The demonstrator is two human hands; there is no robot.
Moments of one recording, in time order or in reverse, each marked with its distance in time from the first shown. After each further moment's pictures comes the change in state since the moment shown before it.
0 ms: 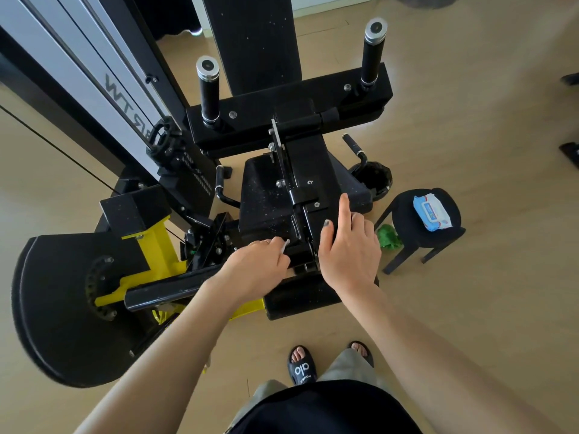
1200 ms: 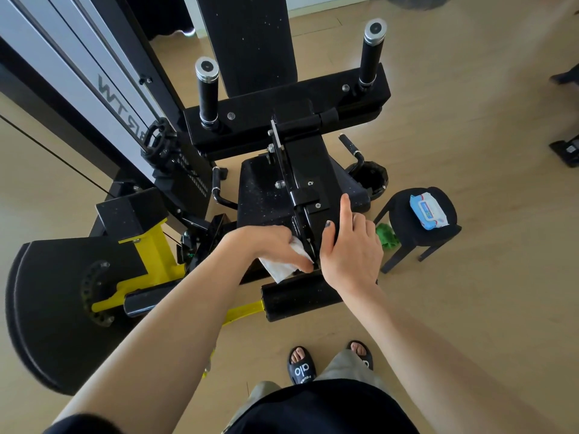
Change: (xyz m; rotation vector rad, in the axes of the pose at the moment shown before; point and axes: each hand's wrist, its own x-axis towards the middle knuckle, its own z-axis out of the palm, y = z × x) left_hand 0.050 0.009 -0.031 -0.058 -0.402 0.007; right_hand 0.002 -0.002 0.001 -0.017 -0.005 0.015
